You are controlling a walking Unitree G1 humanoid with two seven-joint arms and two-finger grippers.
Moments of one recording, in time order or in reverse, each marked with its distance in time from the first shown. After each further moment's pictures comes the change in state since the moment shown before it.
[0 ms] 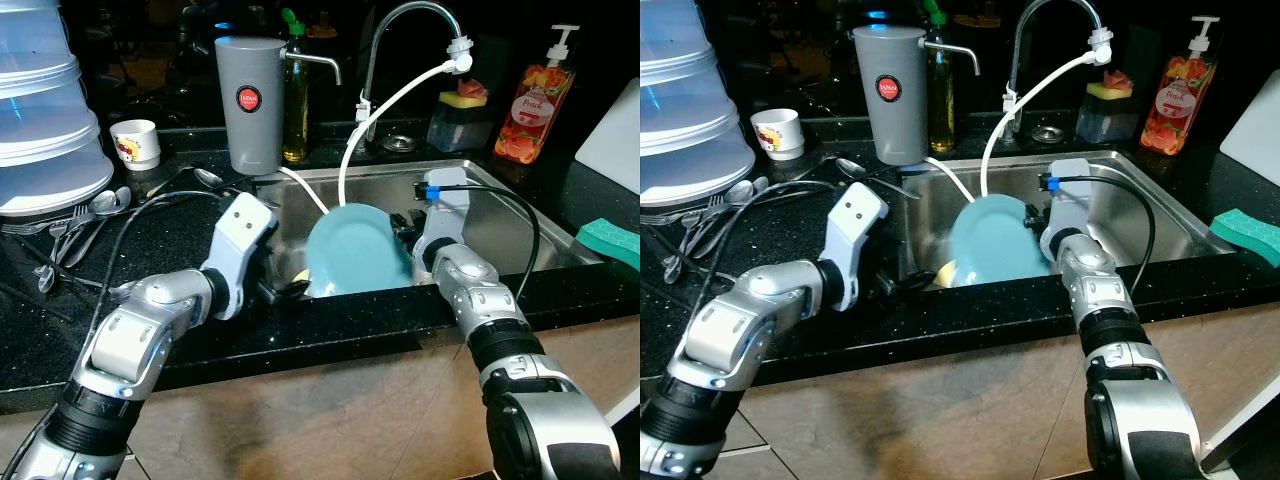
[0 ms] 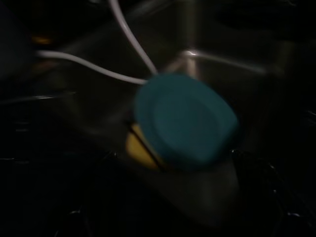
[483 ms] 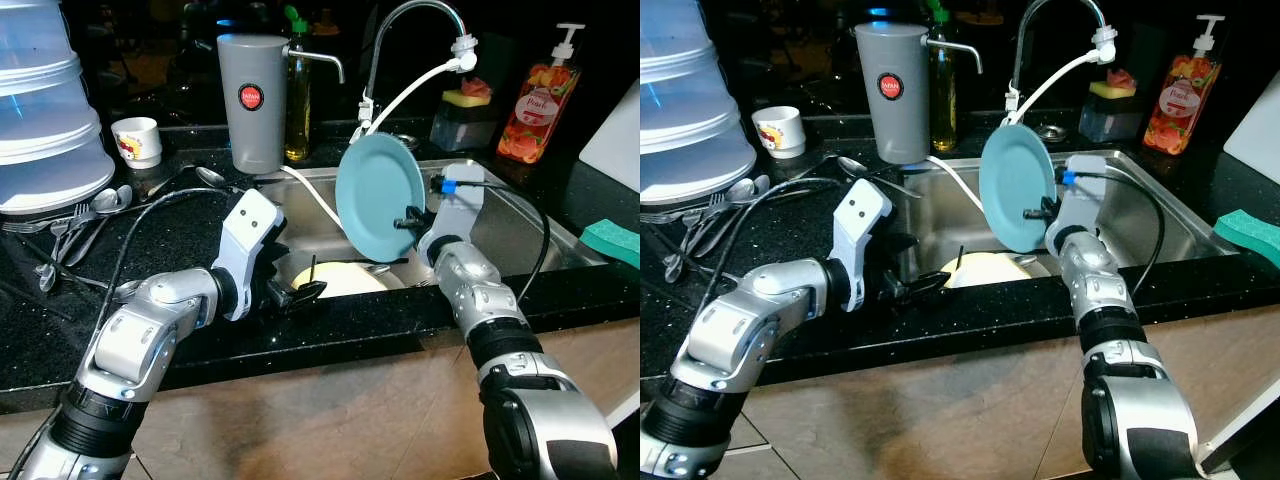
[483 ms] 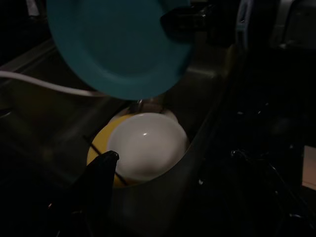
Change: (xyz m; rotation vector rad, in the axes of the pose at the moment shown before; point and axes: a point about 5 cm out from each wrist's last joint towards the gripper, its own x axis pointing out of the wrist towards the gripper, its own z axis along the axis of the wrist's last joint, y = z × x) left arm 0.003 -0.027 0.001 0.015 -0.020 -0.225; right arm -0.001 -0.008 -0.004 0.080 -0.018 -0.075
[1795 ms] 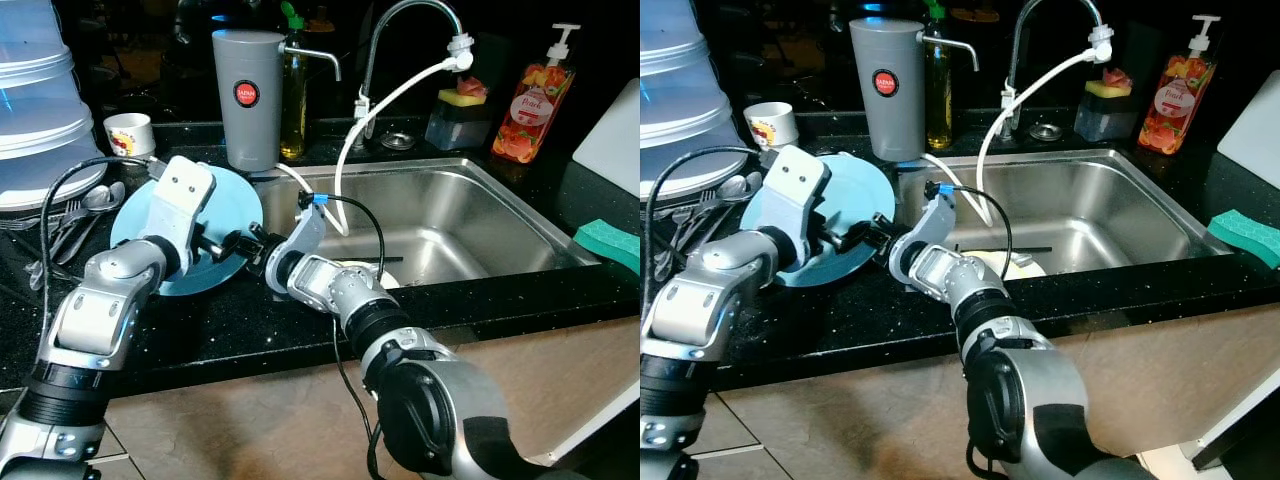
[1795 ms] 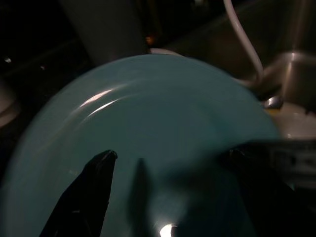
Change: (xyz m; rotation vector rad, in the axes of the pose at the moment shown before) left arm -0.032 0.067 0.005 0.053 0.004 0.520; right arm -0.001 0.168 -0.020 0.861 0.438 0.452
